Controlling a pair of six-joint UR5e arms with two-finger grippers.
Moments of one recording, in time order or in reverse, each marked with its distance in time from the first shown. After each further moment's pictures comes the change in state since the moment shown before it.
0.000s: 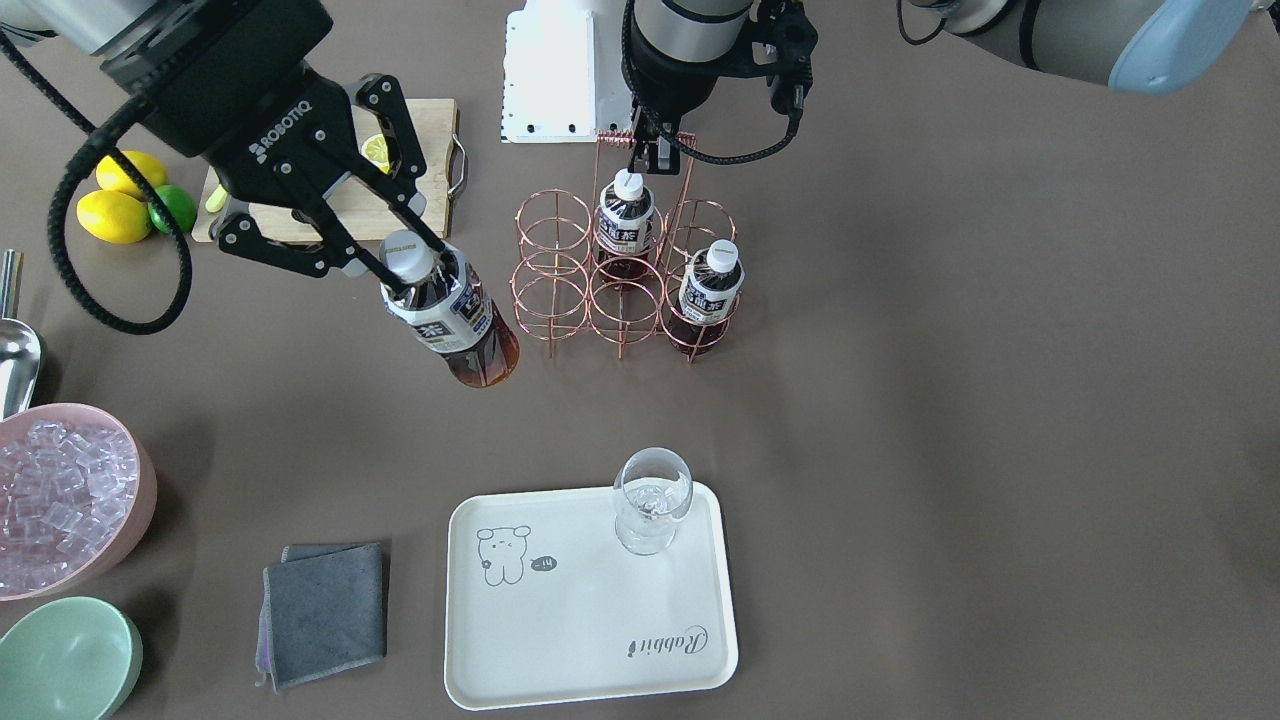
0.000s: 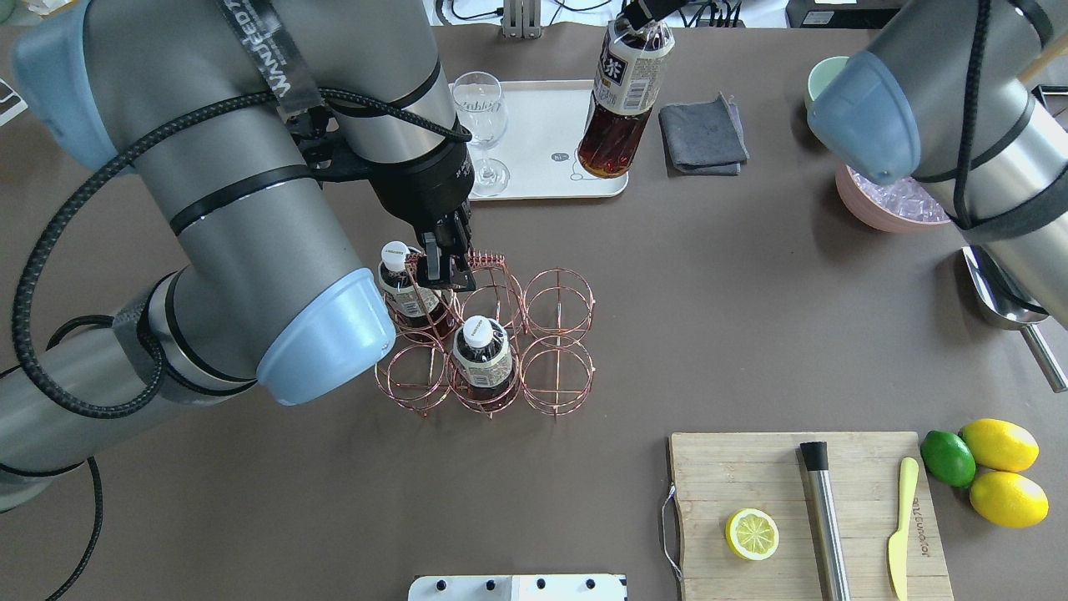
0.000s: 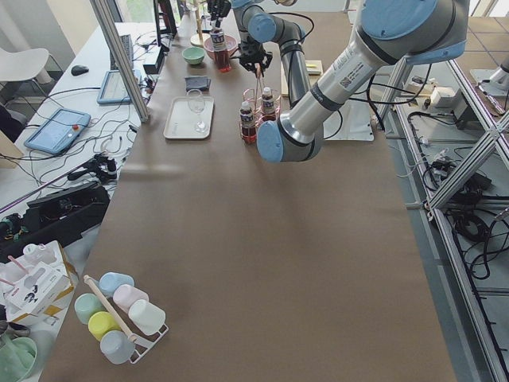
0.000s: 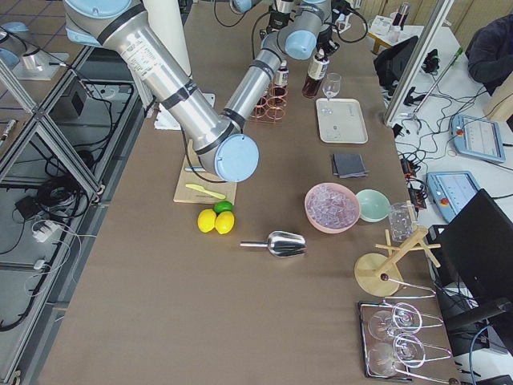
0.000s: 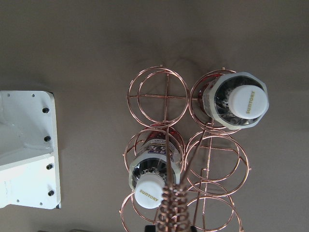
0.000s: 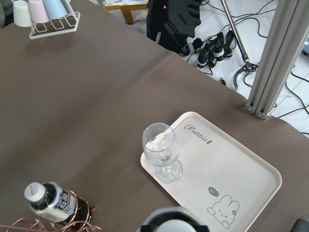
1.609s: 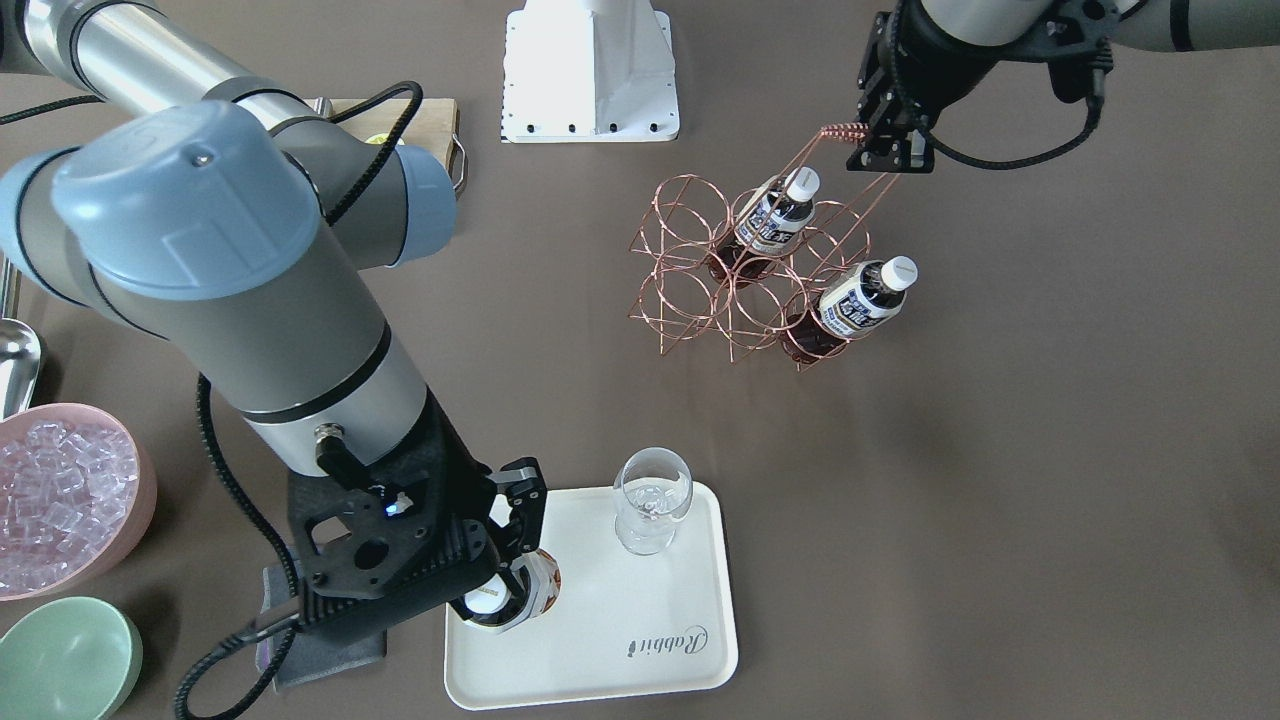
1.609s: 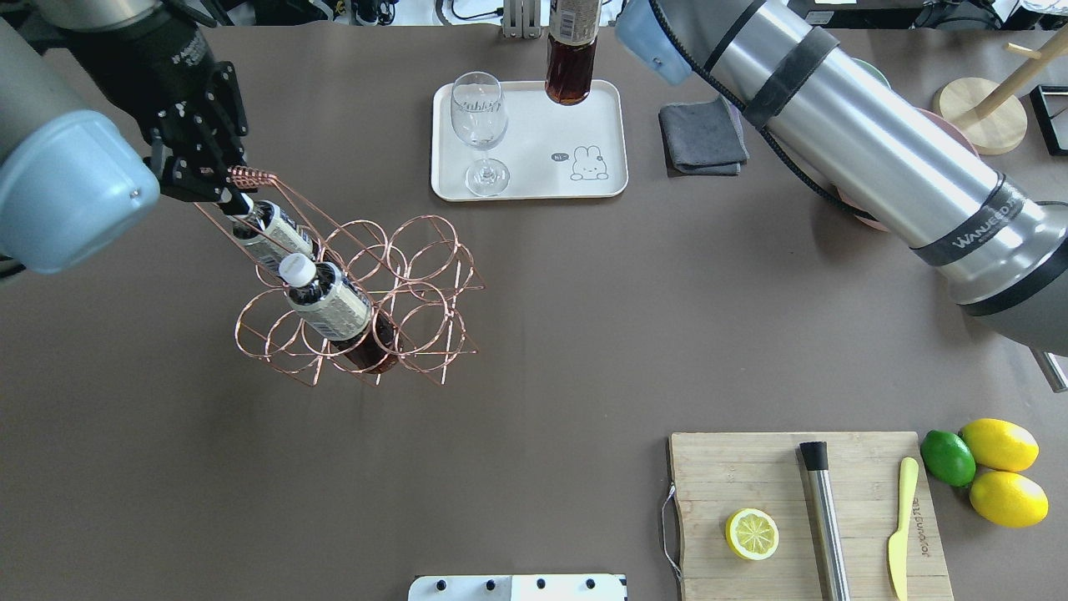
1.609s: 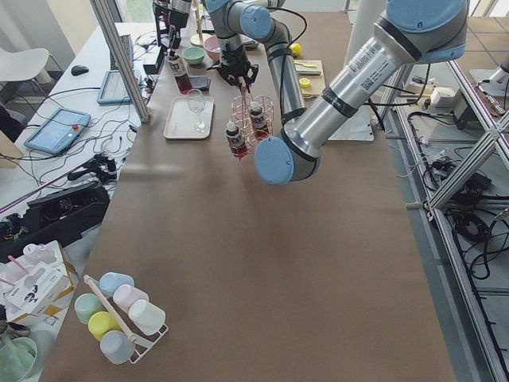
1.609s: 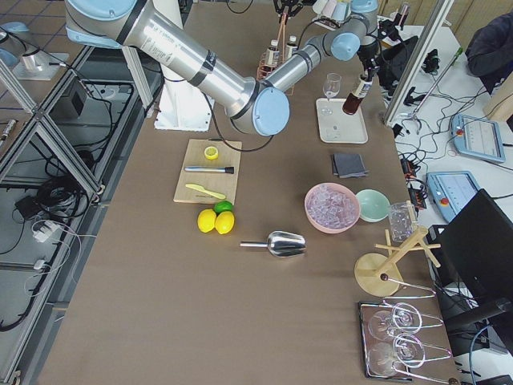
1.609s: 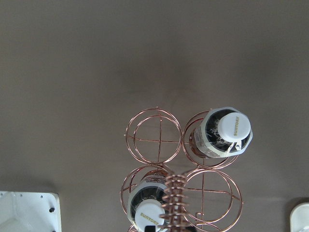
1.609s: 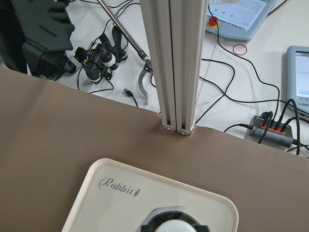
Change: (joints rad) left arm -0.285 0.148 -0.160 0.367 -0.094 0.459; right arm -0.057 0.342 -0.678 0.115 -0.264 0.276
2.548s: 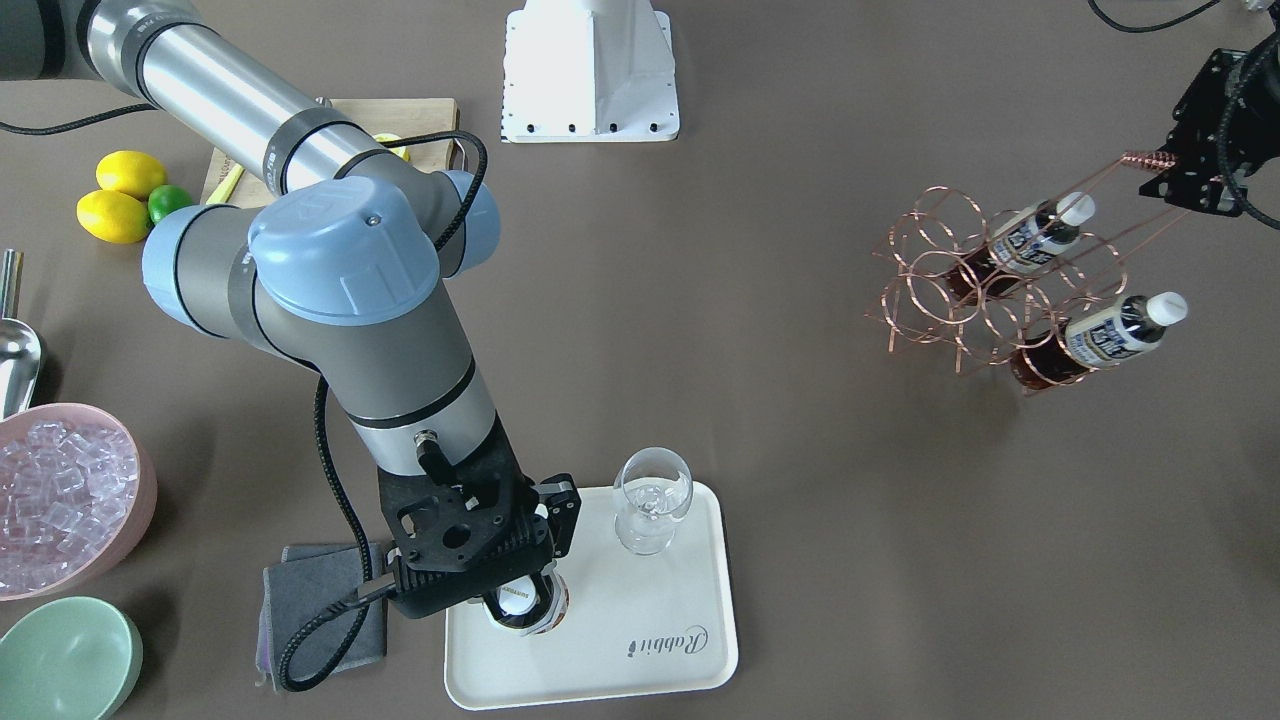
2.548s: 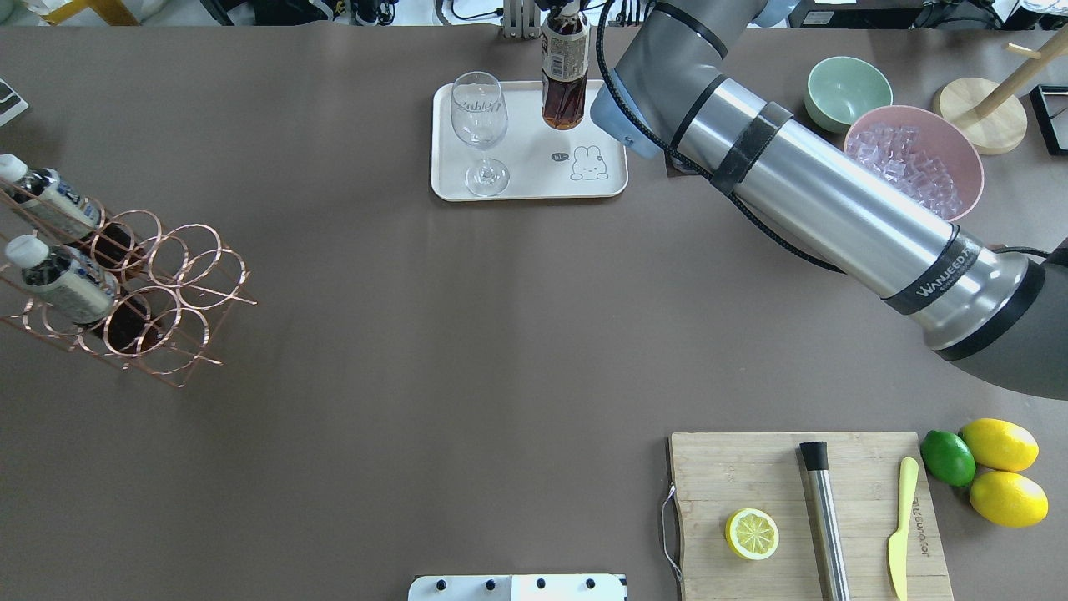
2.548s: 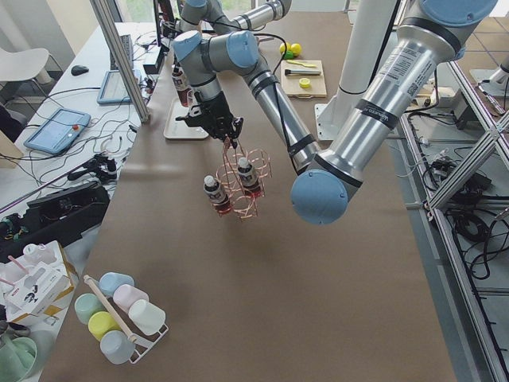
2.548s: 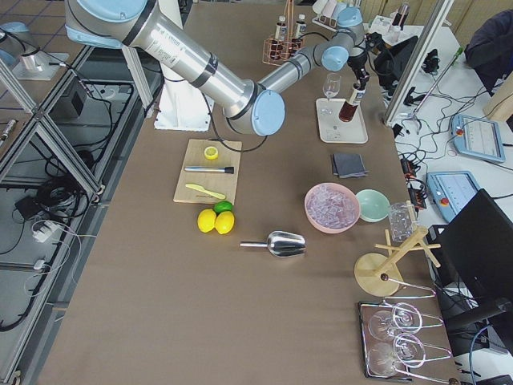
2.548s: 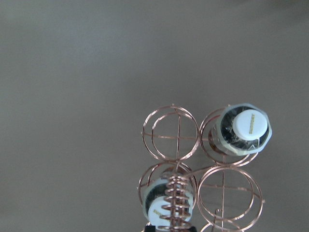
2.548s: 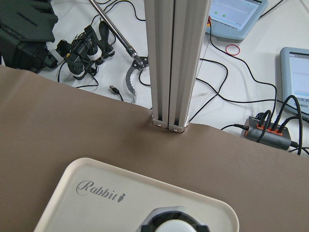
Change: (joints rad) left arm -0.267 0.259 0.025 0.169 0.112 0.721; right arm -0.088 -0.031 -0.042 0.089 -0.161 0.033
